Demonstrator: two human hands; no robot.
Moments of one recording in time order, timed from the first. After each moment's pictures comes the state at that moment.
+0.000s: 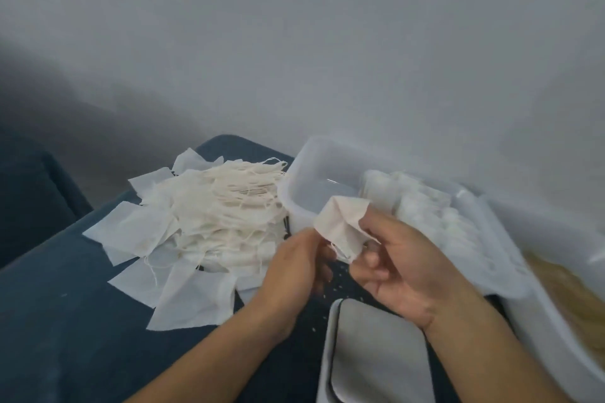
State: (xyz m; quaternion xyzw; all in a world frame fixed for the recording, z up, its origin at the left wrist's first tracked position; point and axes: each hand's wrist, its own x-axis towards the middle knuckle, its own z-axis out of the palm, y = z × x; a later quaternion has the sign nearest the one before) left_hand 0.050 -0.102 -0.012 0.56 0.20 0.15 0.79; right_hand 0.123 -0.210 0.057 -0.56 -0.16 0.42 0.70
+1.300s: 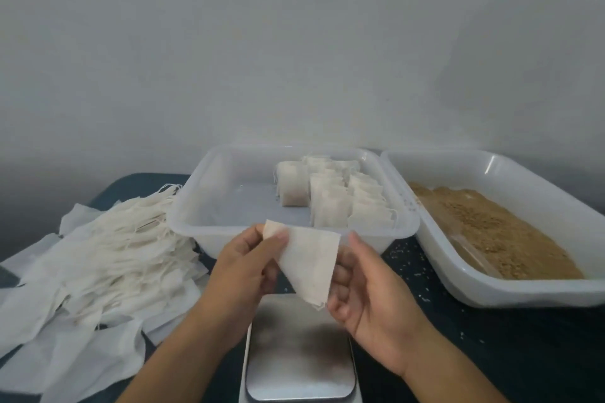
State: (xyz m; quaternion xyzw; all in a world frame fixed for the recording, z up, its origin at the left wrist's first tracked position) left_hand 0.086 -0.143 -0.017 0.57 0.08 0.11 0.81; right_hand 0.124 -0.320 -0.004 -0.47 -0.07 0.33 0.82
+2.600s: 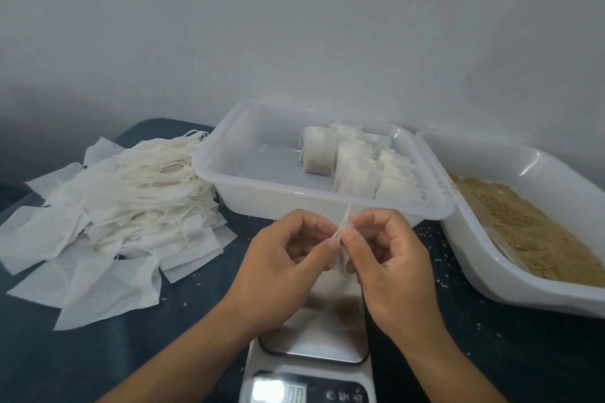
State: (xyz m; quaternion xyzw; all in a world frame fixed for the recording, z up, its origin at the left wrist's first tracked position) left_hand 0.058 -0.166 -0.035 0.70 -0.01 0.19 0.69; right_hand 0.112 -0.317 -0.021 -0.72 -0.26 -0.05 0.65
